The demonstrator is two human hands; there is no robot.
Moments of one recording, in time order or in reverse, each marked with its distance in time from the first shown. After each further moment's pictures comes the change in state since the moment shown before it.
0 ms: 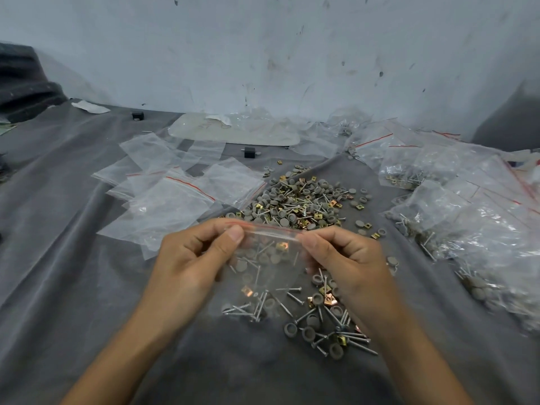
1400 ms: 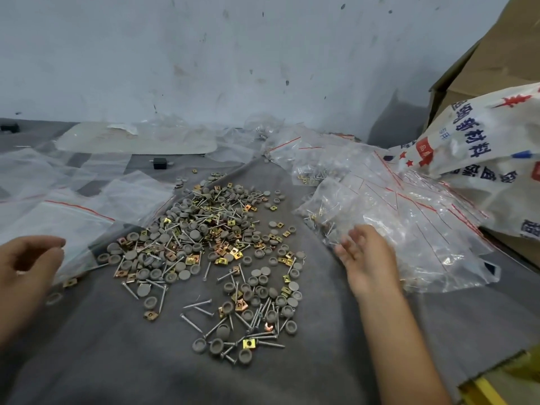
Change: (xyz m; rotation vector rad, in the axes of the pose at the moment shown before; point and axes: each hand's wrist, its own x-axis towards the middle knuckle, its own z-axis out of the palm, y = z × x) left_hand 0.057 -0.119 -0.088 0.587 0.178 -0.253; right_hand -0.009 -0.002 -0.143 0.402 1.086 0.358
